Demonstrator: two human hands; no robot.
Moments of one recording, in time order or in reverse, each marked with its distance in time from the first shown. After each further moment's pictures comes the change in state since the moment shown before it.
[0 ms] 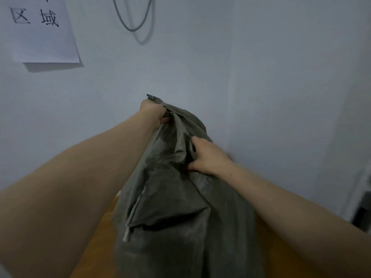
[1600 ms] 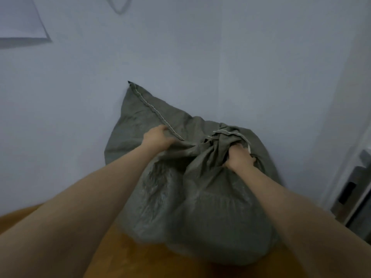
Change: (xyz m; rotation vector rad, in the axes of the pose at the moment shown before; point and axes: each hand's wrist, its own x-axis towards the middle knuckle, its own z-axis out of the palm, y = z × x) left_hand -0.021 -0.105 0.024 0.883 -0.236 0.163; right_hand 0.000 0.129 0.052 -0.073 0.065 0.650
